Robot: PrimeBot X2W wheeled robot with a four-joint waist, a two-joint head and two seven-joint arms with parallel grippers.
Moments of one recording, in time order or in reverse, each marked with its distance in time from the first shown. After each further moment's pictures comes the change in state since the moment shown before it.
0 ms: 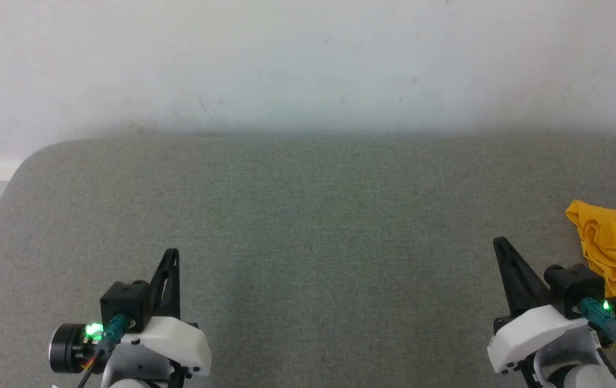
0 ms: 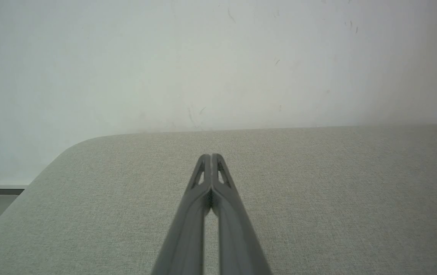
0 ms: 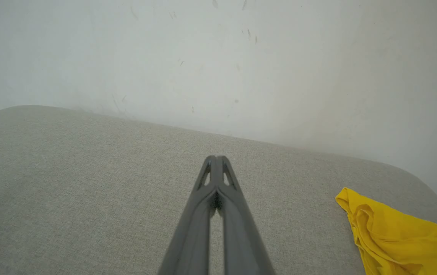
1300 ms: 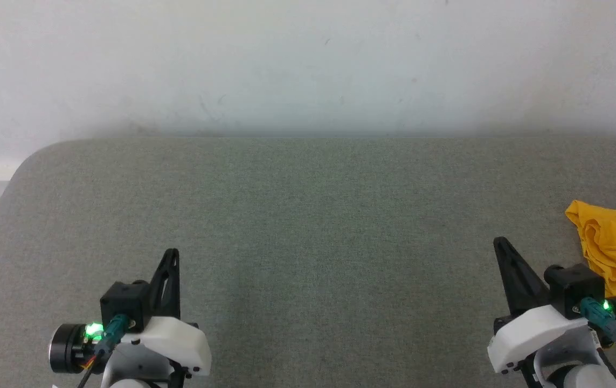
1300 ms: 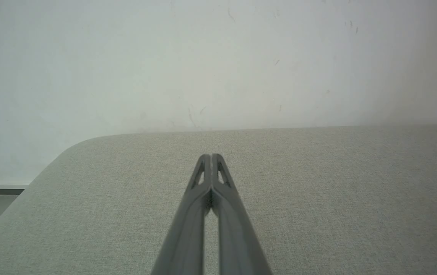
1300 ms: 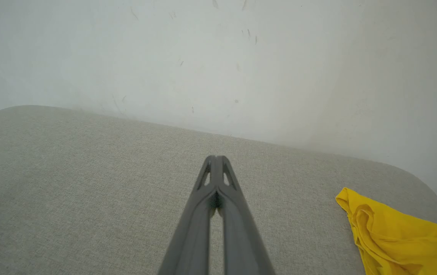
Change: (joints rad) left arm 0.000 0.000 0.000 0.000 0.000 0.000 0.000; right arm 0.000 0.000 0.000 0.000 0.000 0.000 0.000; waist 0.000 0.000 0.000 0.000
